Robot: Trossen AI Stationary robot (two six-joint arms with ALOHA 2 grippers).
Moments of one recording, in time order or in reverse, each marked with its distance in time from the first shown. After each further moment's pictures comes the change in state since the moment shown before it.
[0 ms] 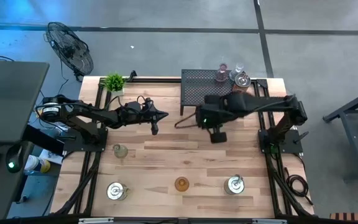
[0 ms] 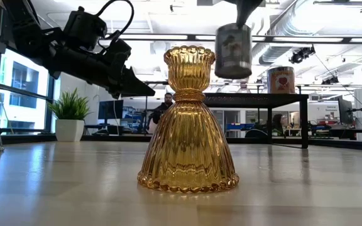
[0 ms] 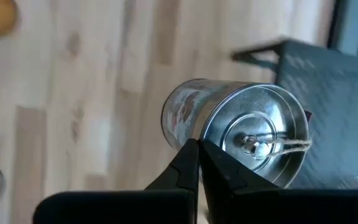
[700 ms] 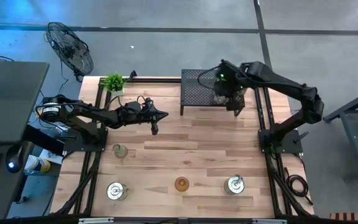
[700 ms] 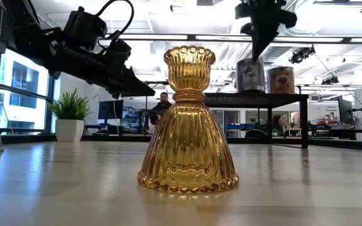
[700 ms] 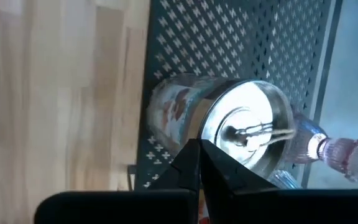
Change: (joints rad) left arm 0.000 0.000 0.000 0.001 0.000 0.000; right arm -0.501 -0.226 -0.314 0.180 -0.087 -0.465
